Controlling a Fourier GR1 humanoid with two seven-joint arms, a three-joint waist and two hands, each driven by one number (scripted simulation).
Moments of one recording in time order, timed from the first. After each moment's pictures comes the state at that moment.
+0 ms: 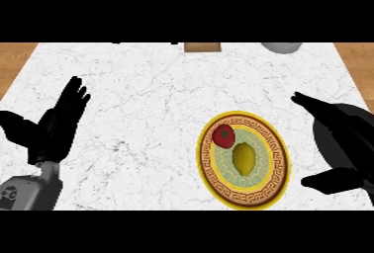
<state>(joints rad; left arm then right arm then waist) -0.18 0.36 -0.11 -1.57 0.31 0.24 0.19 -0.13 -0.69 0.22 -1.89 0.36 0.16 0.25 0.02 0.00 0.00</state>
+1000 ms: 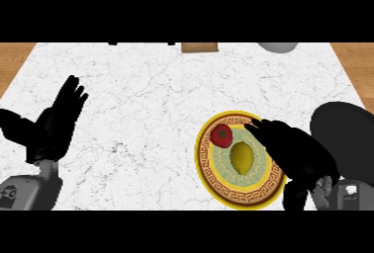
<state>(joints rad) -0.18 0.32 -0.05 -1.56 0.27 0.21 0.20 -0.33 -0.54 0.52 -1.89 0.52 0.65 0.69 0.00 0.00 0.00</state>
